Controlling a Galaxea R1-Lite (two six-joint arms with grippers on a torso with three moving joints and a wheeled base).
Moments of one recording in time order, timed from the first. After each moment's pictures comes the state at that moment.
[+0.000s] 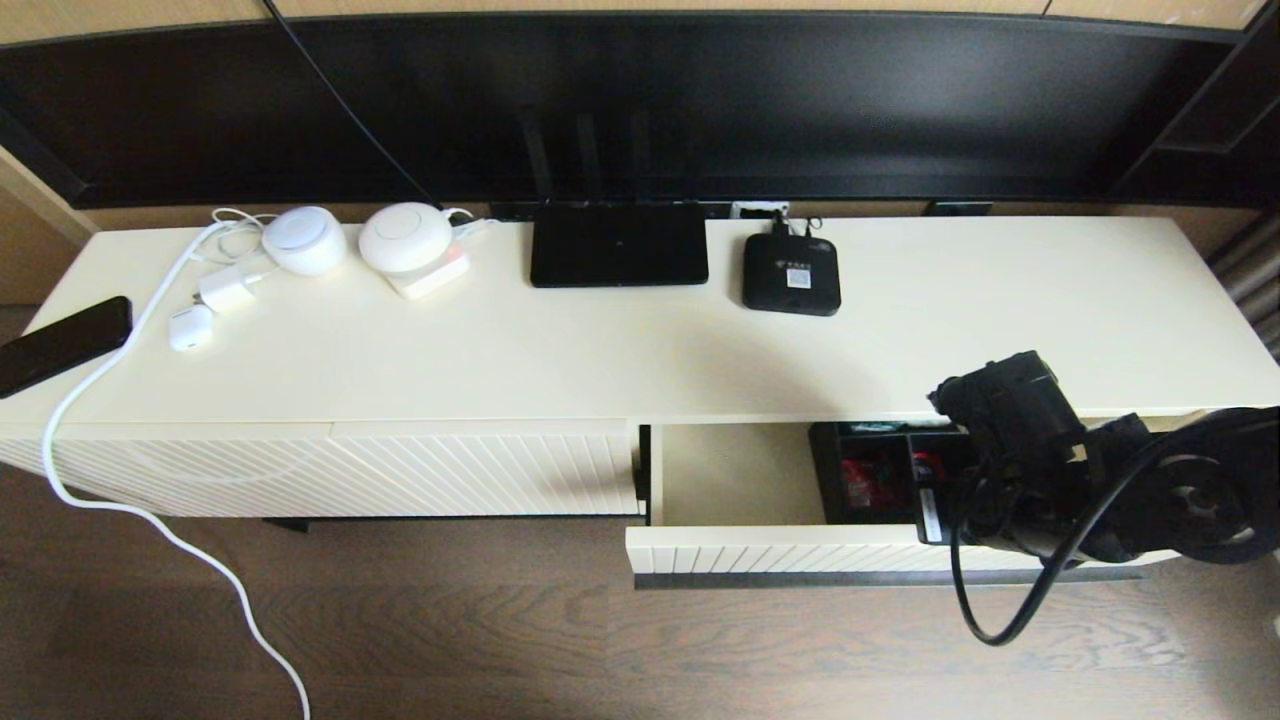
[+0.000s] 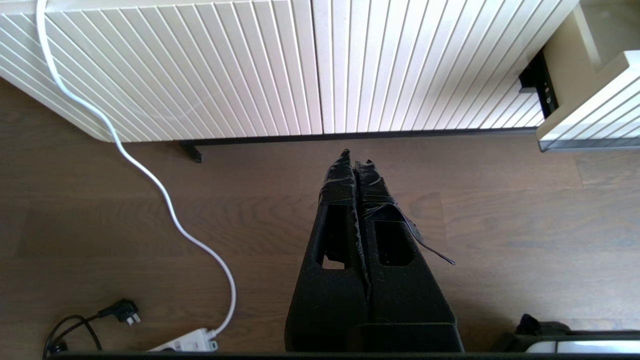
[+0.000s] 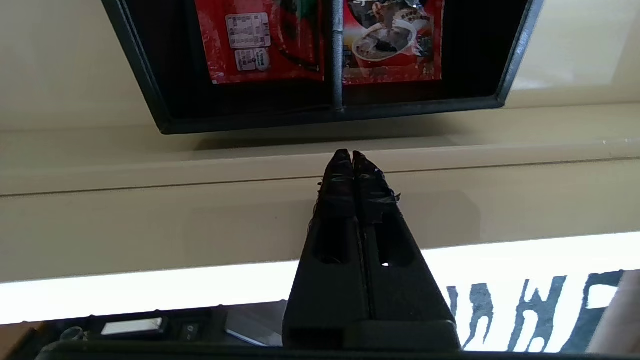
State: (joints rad) left arm 0.00 0.00 0.00 0.00 0.00 0.03; right arm 0.40 1.76 -0.96 0.06 -0.39 0.36
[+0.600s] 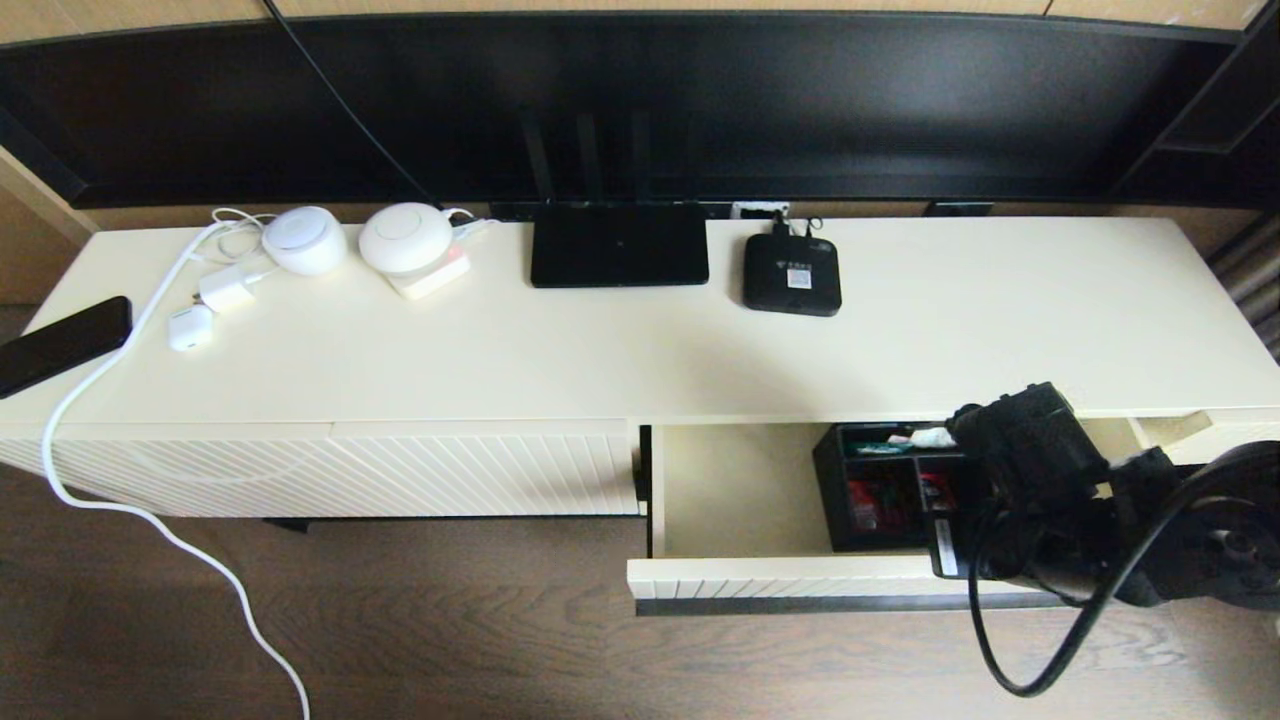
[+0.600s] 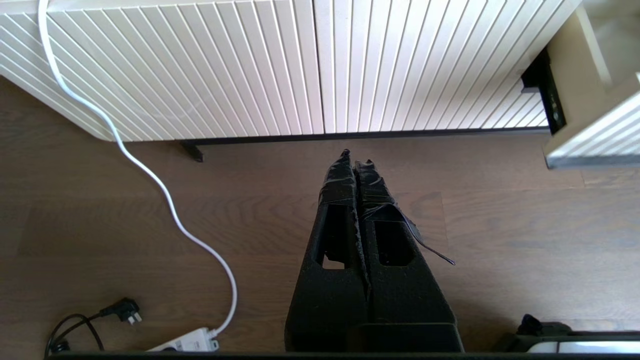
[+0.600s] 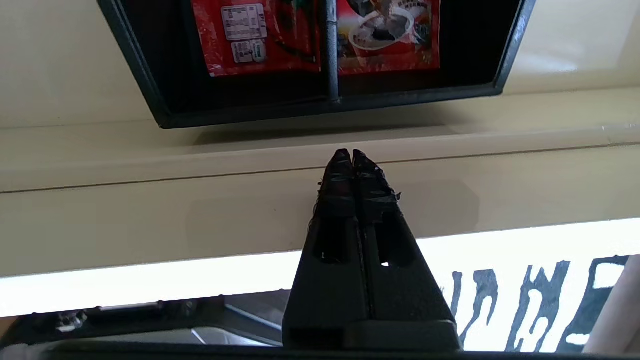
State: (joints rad) left arm 0.00 0.00 0.00 0.00 0.00 0.03; right arm 0.42 1.71 -0.82 0.07 -0.38 0.41
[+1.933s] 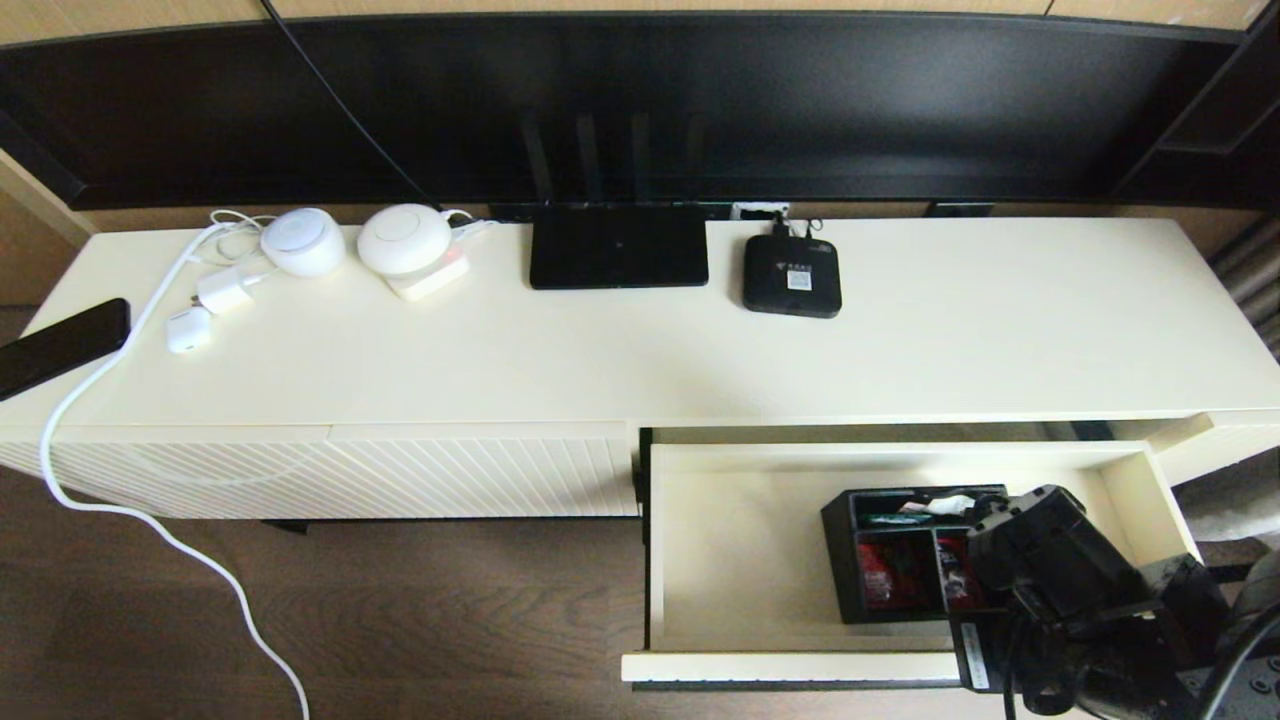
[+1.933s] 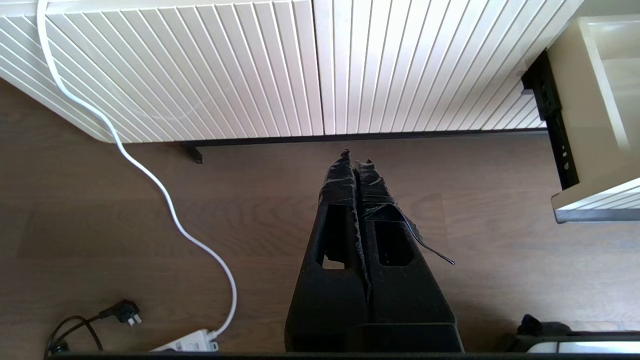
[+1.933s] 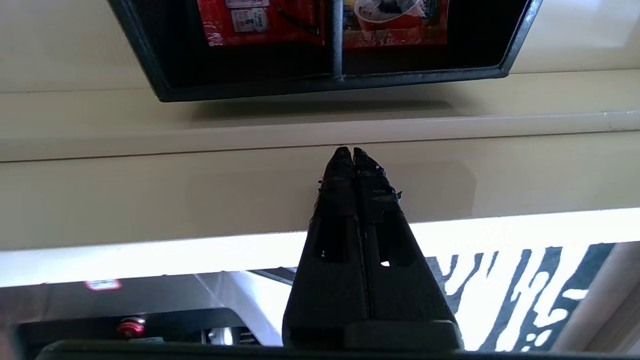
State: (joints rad) left arm 0.00 0.00 0.00 0.00 0.00 0.03; right arm 0.56 1.64 -0.58 0.05 -0.39 0.54
